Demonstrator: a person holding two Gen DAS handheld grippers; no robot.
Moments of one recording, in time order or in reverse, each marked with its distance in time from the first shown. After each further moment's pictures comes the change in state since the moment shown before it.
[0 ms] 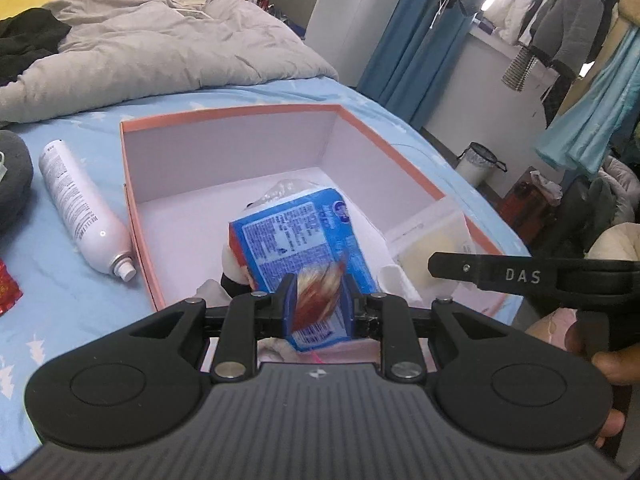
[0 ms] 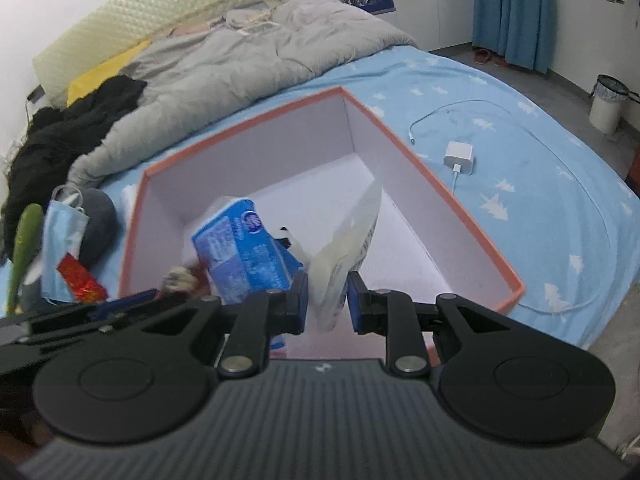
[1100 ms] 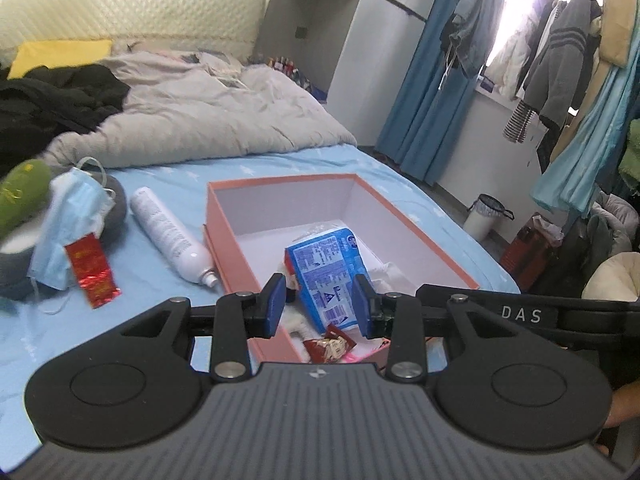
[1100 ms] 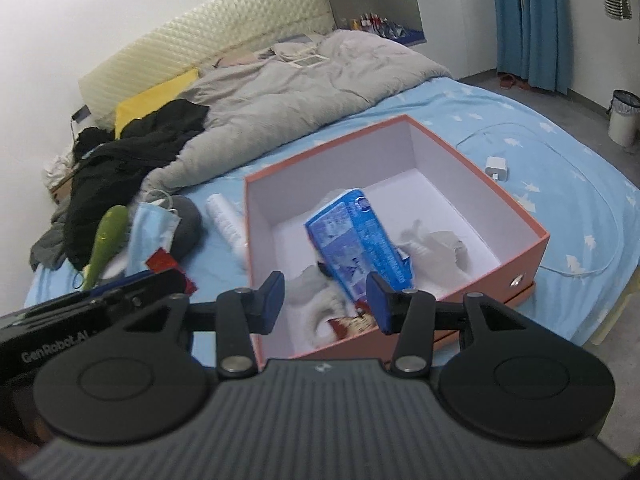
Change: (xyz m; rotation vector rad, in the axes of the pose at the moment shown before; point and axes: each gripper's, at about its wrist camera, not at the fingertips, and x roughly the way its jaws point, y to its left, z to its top) left arm -0.201 -0.003 -0.049 -0.007 -0.207 0.069; right arm -0.111 0.070 -0.046 0.007 -0.106 0.110
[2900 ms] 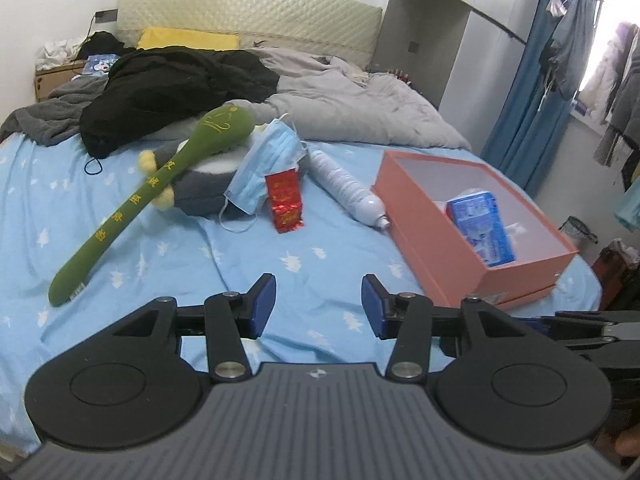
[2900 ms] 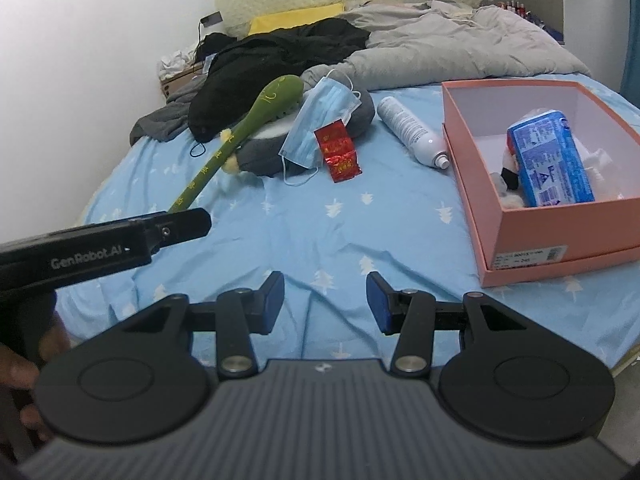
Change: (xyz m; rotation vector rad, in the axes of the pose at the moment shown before) left arm -0.142 0.124 -0.104 -0.117 -0.018 0.300; right arm -0.024 0.144 -0.130 -0.292 0.131 0.264
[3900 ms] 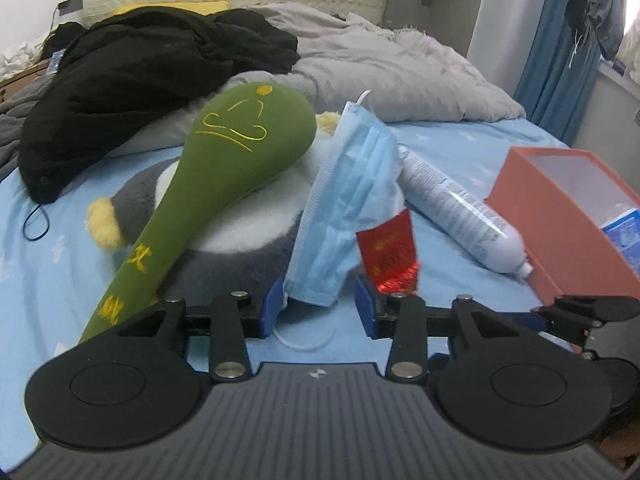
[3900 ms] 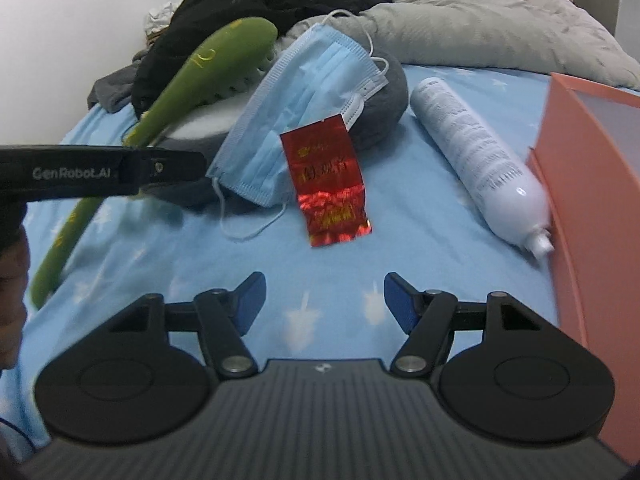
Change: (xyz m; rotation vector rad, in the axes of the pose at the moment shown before) left arm 0.280 0.116 0.109 0.095 0.113 0.008; right arm 0.268 -0.021 0.100 -0.112 0.098 -0.012
